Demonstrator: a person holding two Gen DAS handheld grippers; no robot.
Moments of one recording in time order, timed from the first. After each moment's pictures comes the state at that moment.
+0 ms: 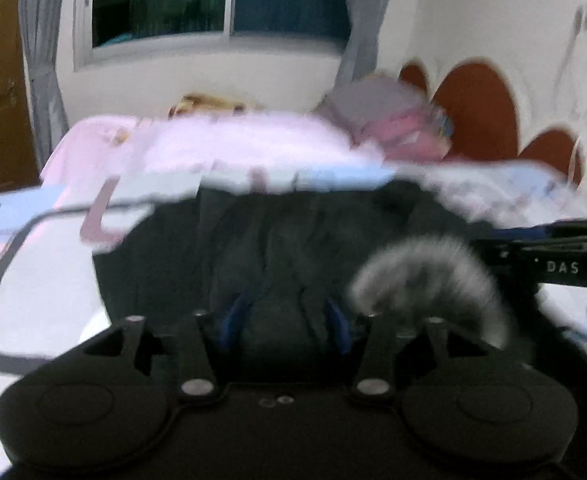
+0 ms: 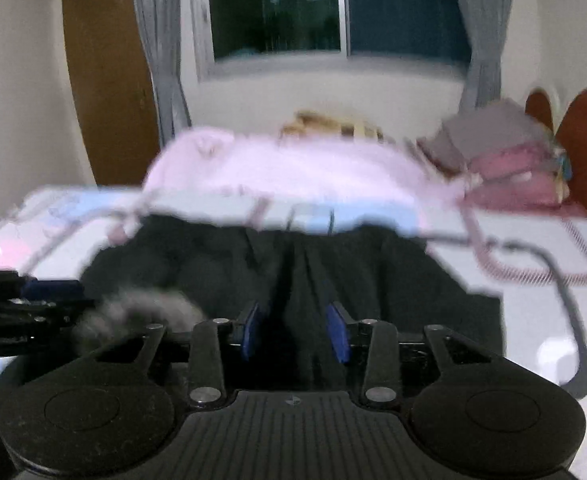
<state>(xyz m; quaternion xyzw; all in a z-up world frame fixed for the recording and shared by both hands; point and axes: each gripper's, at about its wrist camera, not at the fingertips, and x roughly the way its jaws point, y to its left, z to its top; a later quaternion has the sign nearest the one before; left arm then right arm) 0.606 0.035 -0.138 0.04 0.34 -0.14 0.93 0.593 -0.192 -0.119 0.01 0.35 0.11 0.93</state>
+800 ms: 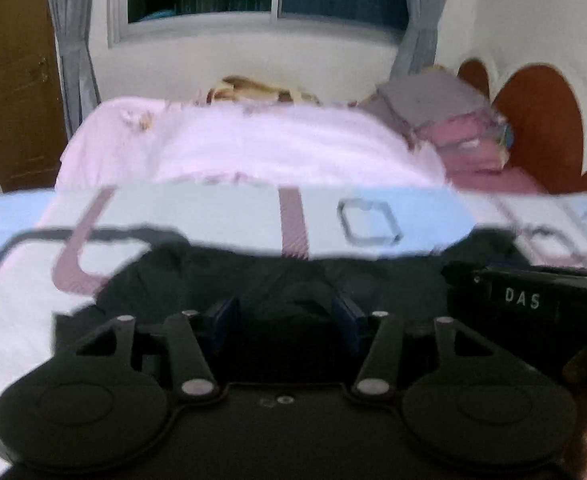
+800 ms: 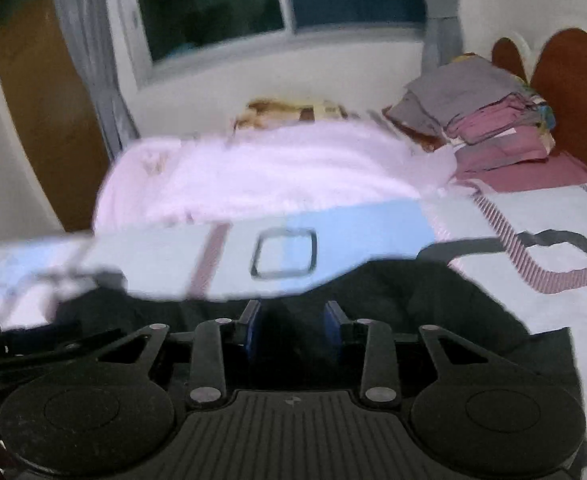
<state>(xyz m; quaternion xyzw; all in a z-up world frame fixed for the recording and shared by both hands) 0.728 0.018 -0.140 0.01 0.37 -0.06 0.93 0.737 -0.174 -0.129 0.08 0.36 0.06 0.93</state>
